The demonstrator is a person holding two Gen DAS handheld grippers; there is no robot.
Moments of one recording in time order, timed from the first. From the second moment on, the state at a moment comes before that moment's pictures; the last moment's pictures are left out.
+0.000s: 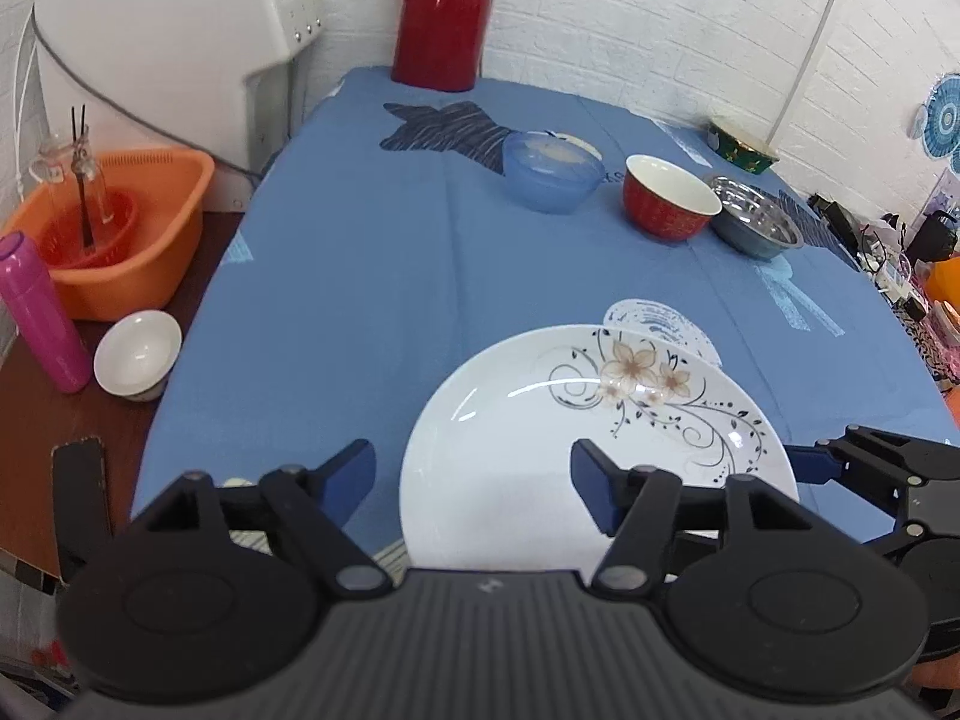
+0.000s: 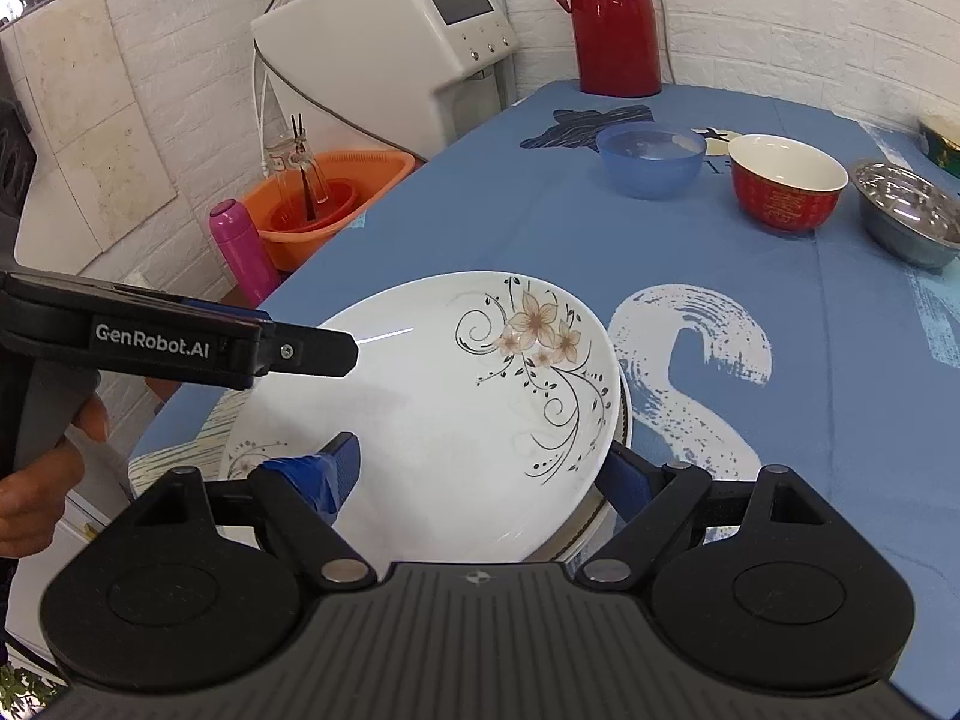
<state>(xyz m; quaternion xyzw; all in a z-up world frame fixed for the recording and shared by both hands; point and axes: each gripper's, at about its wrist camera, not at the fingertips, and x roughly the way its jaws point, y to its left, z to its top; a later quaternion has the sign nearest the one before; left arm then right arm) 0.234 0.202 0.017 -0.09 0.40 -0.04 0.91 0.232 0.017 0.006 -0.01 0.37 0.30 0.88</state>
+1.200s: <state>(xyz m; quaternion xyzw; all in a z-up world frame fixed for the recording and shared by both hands) 0.235 0.144 0.038 -0.06 0.40 -0.07 0.91 0.221 -0.076 0.006 0.09 0.37 0.26 0.89</state>
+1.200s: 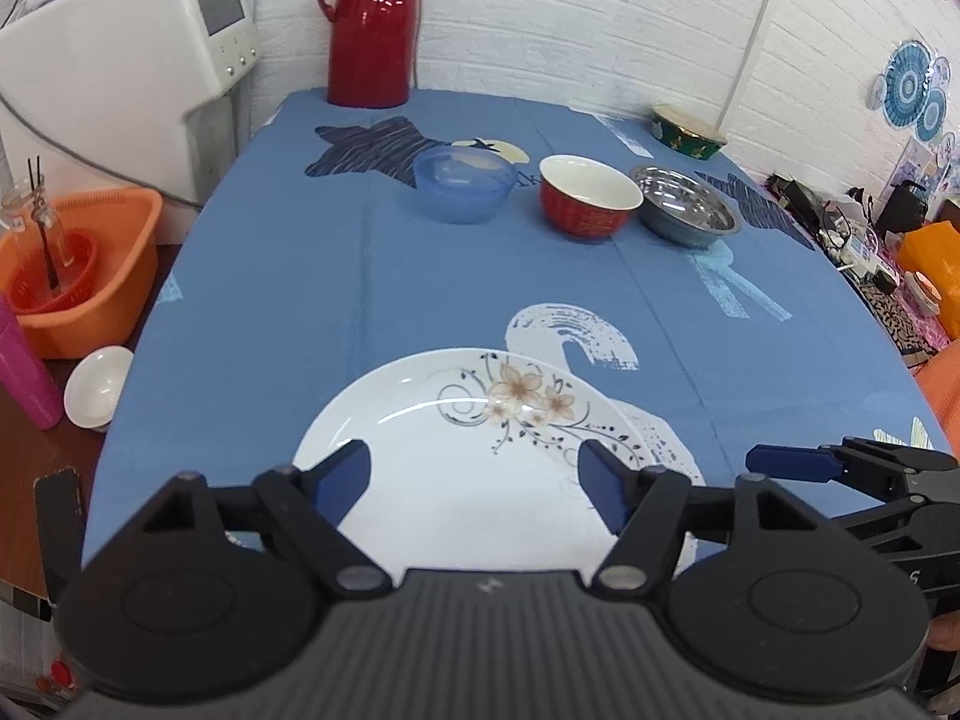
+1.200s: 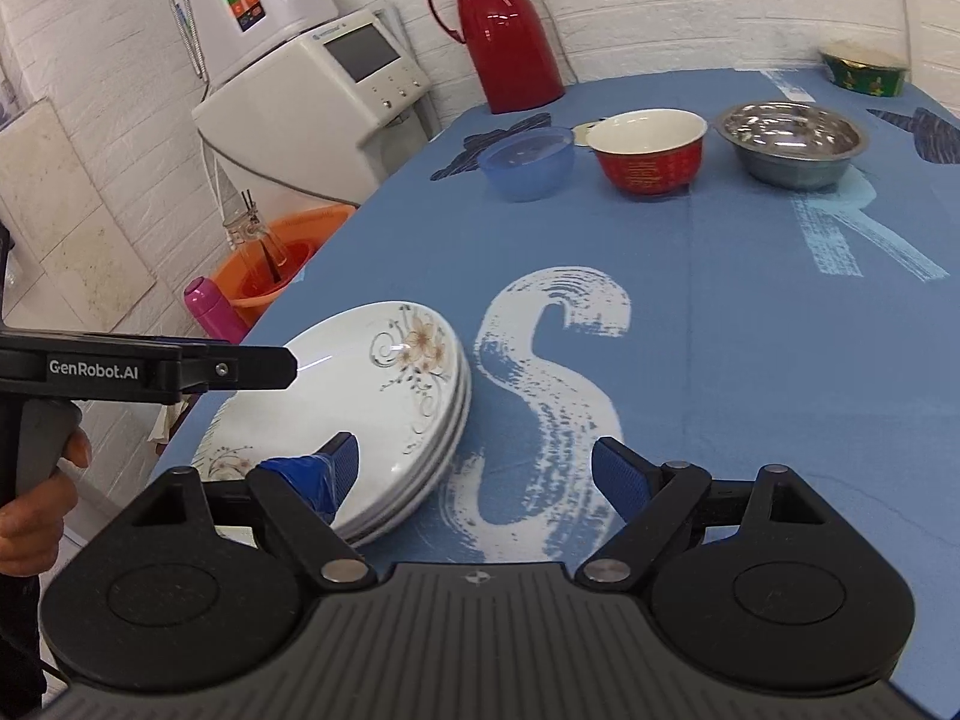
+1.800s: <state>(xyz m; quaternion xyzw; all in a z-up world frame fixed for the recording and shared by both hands) 0.355 -0.027 0.040 -0.10 0.45 -0.16 0.87 0.302 -0.239 0.006 0.18 0.37 0.15 0.90</state>
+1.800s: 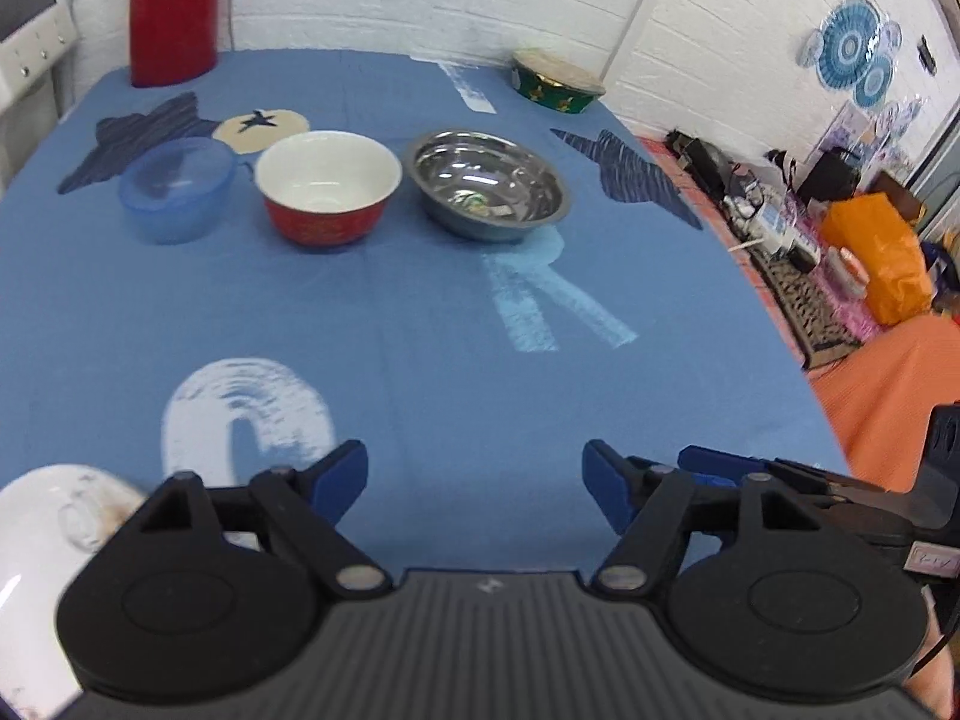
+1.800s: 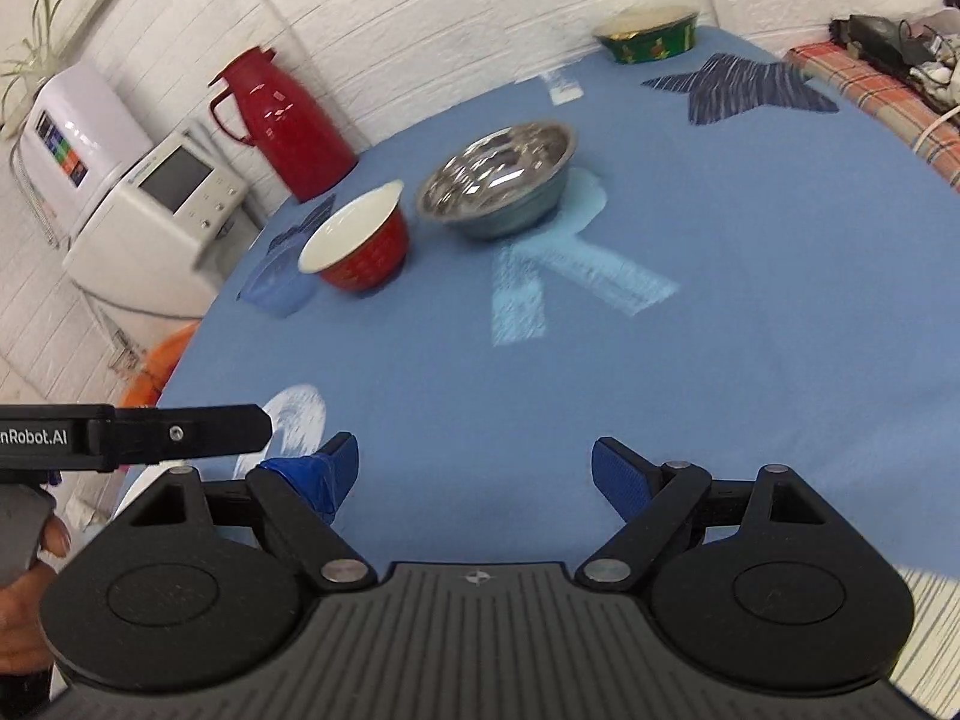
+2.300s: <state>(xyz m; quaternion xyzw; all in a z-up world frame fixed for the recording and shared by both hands) 0.491 -0.027 -0.024 -0.42 0.42 0.03 0.81 0.518 -0.250 0.005 0.08 0.37 0.11 0.92</state>
